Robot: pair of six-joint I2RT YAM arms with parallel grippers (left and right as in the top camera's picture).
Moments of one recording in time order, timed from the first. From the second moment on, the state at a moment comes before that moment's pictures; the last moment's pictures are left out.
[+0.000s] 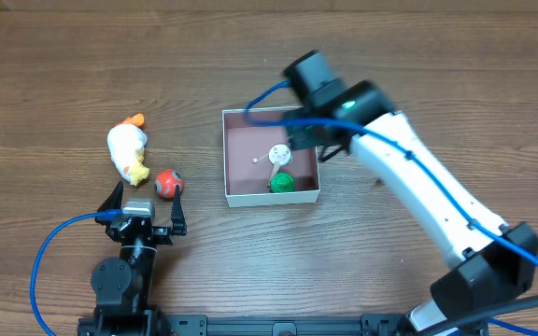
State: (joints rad) left arm 0.03 0.02 0.01 -0.07 0.06 0.06; right arm 0.54 1.76 1.65 -1.10 0.14 0.33
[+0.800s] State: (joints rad) left arm 0.03 0.02 0.01 -0.07 0.06 0.06; right arm 0.12 1.76 1.34 -0.88 0.17 0.25
